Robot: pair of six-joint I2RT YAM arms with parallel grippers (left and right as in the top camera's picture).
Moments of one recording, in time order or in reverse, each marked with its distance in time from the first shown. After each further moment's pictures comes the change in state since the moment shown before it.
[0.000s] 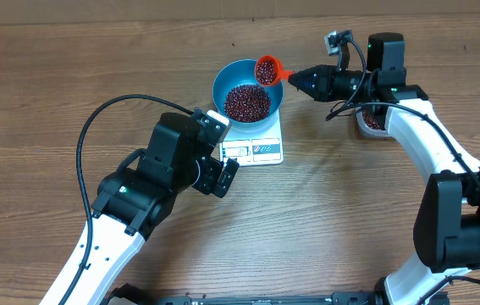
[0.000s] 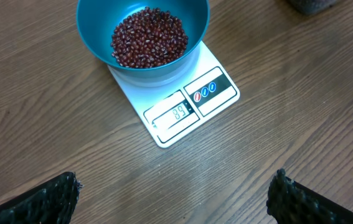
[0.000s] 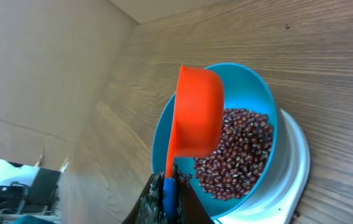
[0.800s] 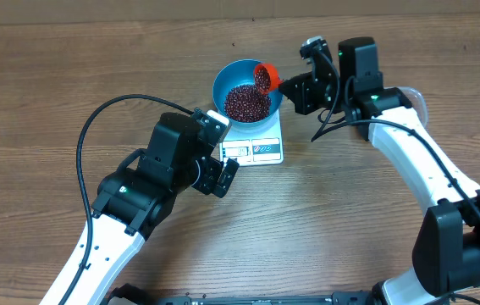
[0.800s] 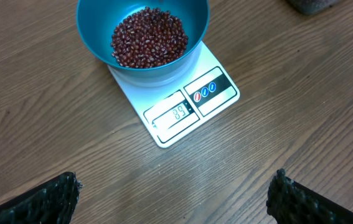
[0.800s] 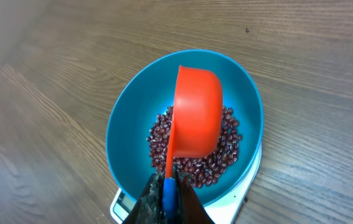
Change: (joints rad) left arm 0.000 0.000 0.000 0.000 0.000 0.000; right arm 0.160 -0.108 0.000 -0.161 0.397 -0.226
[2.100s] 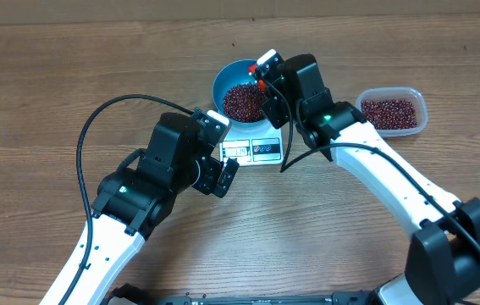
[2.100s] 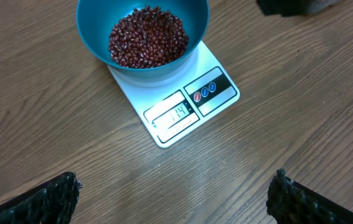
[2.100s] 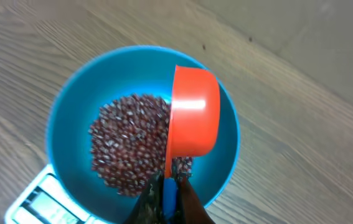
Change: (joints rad) left arm 0.000 0.000 0.000 0.000 0.000 0.000; right arm 0.251 -0.029 0.000 -0.001 0.560 -0.262
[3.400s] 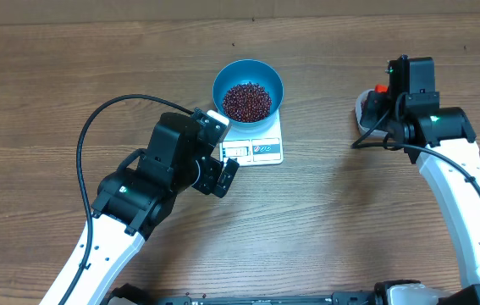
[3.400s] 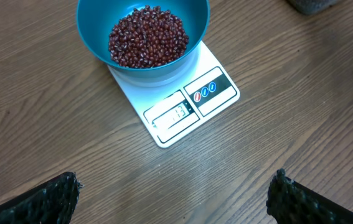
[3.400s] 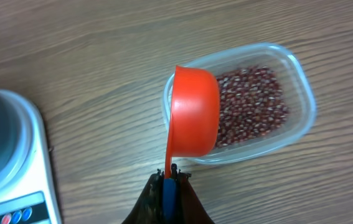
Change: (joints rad) left arm 0.000 0.000 0.000 0.000 0.000 0.000; right arm -0.397 -0.258 -0.044 -0.459 0.141 0.527
